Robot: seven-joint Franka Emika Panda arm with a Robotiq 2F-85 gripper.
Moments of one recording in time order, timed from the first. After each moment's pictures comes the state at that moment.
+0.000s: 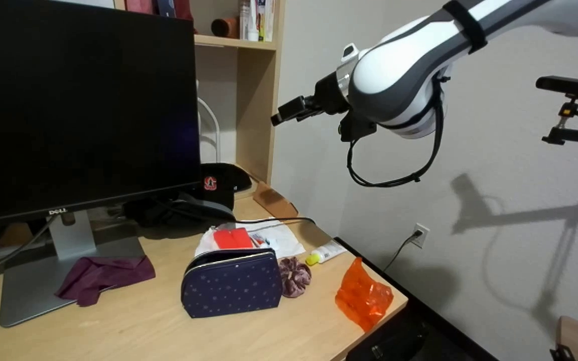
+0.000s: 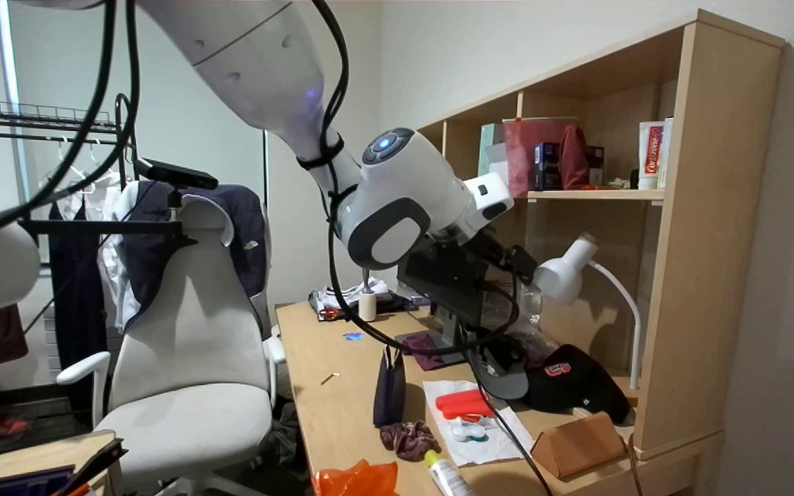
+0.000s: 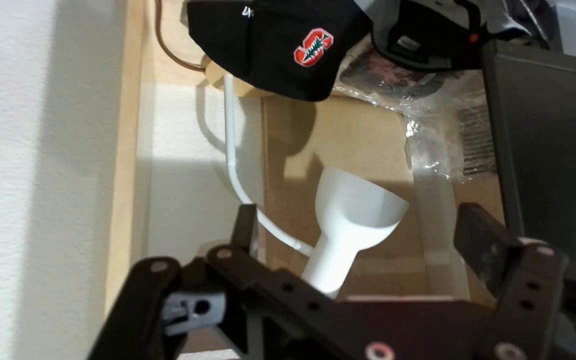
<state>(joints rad) -0.99 0.45 0.94 -2.16 0.04 3.38 -0.41</state>
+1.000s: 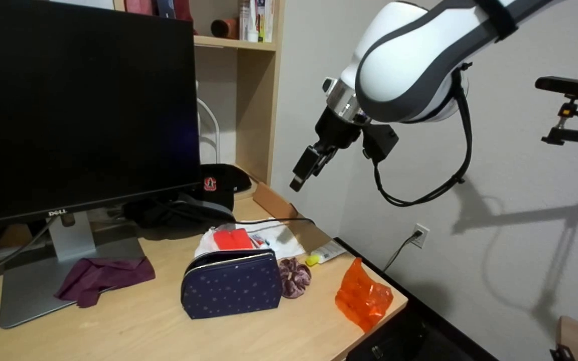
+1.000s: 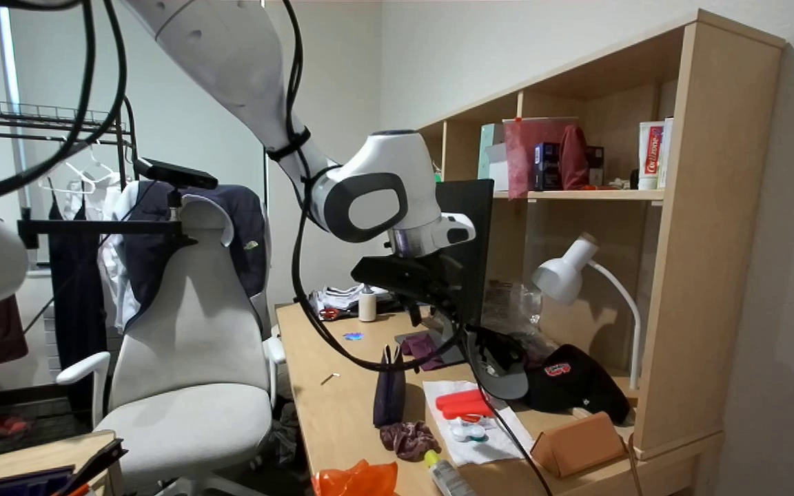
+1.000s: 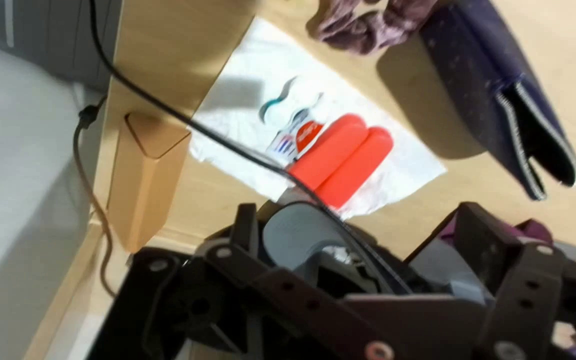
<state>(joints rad) -0.71 0.20 0.66 -2.24 0.02 2.77 -0.34</state>
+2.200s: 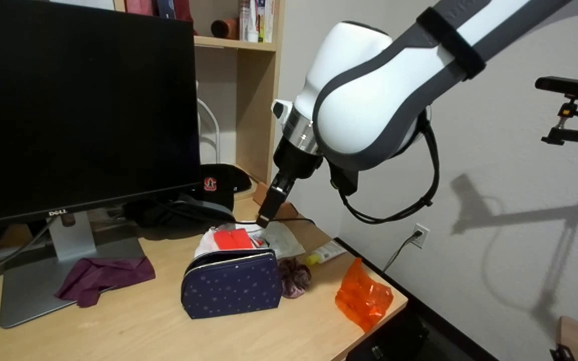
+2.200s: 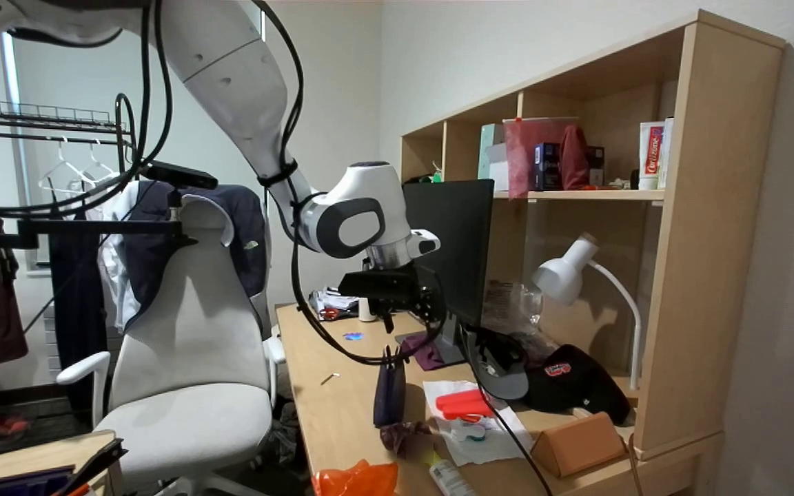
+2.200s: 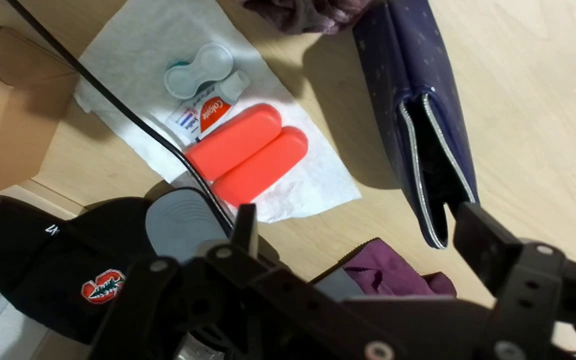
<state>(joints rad) -0.12 0.26 0.23 -2.21 0.01 2.84 -0.44</state>
